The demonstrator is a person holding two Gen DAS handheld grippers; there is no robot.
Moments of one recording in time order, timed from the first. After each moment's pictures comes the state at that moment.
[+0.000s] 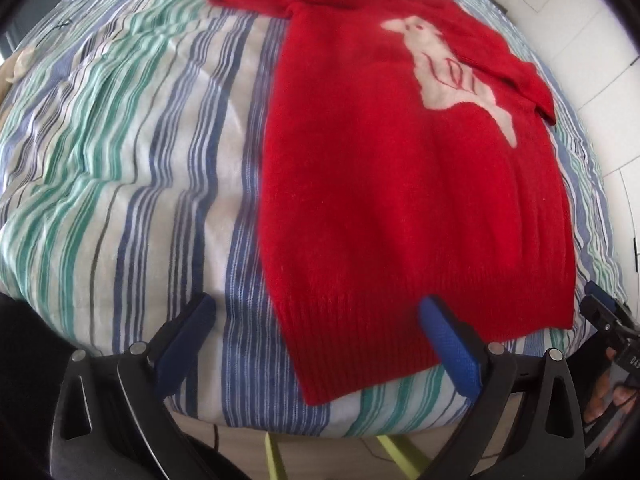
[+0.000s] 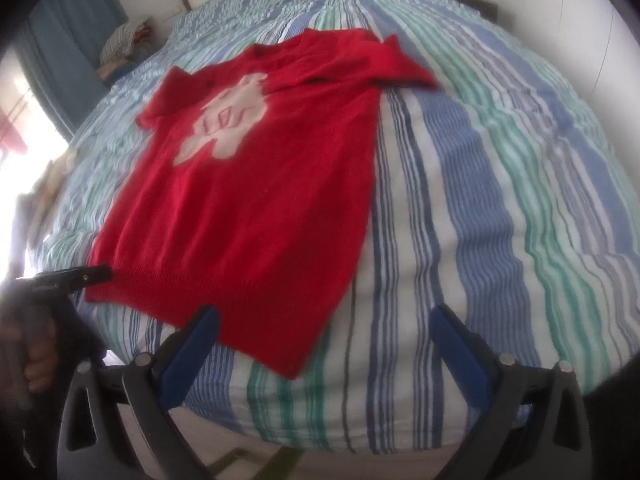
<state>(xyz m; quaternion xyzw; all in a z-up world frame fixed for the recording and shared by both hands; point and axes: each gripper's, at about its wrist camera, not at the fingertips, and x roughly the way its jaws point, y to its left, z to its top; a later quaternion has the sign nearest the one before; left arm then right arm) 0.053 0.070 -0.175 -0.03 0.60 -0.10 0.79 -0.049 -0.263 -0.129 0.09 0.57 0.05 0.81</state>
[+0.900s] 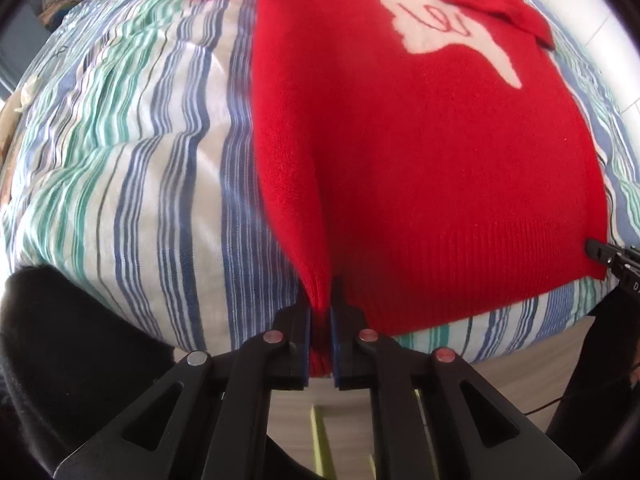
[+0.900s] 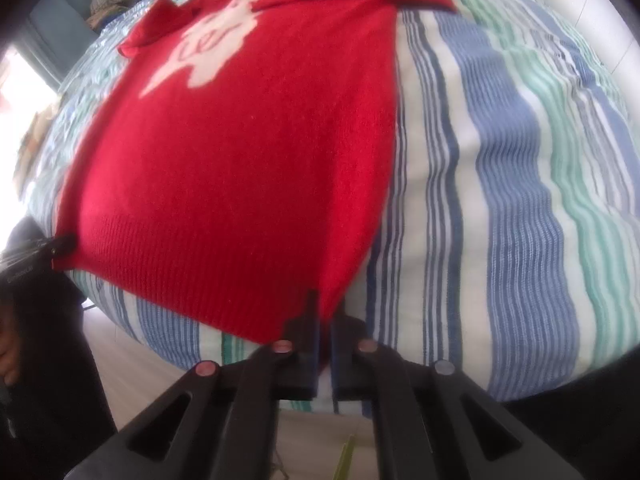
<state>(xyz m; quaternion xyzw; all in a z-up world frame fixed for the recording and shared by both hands) 0.019 0.047 -0.180 0.09 0.62 -0.08 0.77 -0.064 -0.258 -0.172 0.05 0.67 0.05 0.74</state>
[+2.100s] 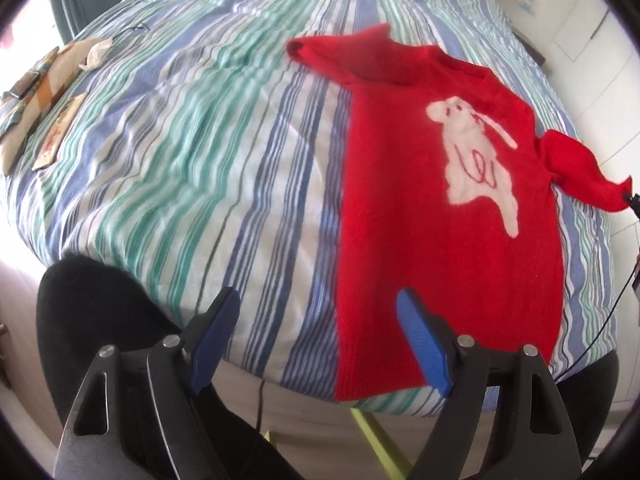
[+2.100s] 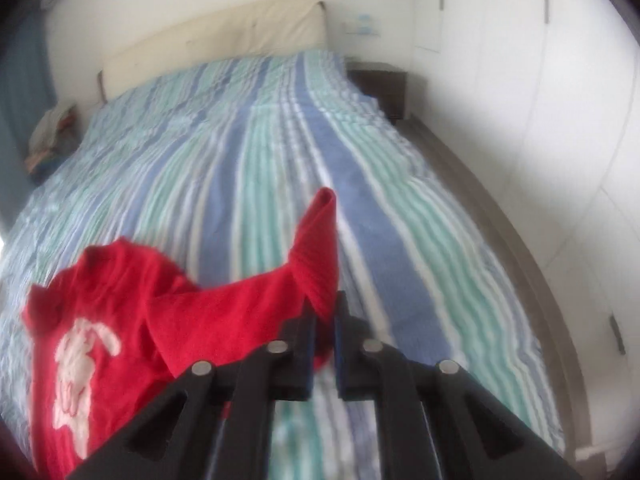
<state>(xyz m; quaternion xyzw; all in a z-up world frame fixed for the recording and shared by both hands) 0.044 0.098 -0.104 -0.06 0.57 -0.02 0.82 0.142 -0.499 -0.062 0.07 0.44 -0.15 0.88</state>
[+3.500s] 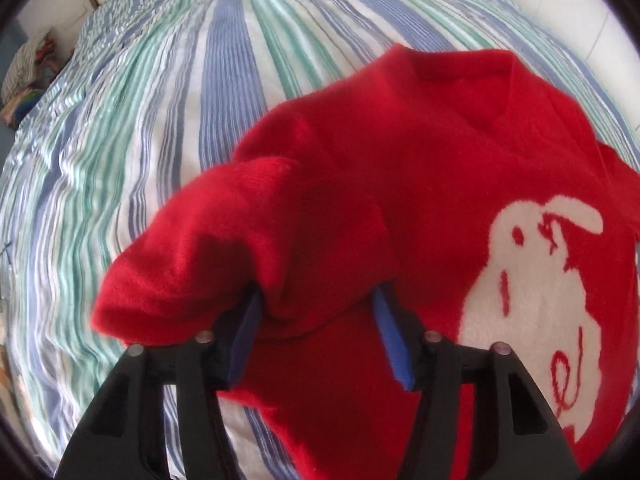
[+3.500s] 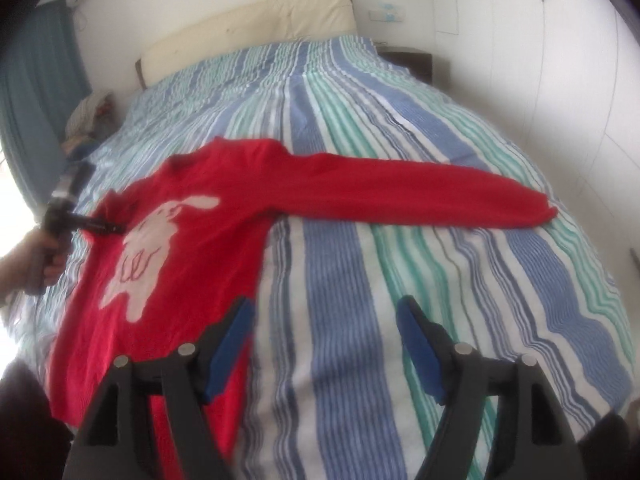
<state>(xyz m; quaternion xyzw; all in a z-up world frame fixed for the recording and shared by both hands) 0.326 0.004 -0.177 0.12 0.56 -0.14 0.81 -0.022 -0.343 -0.097 0.08 0.45 -0.05 0.89</state>
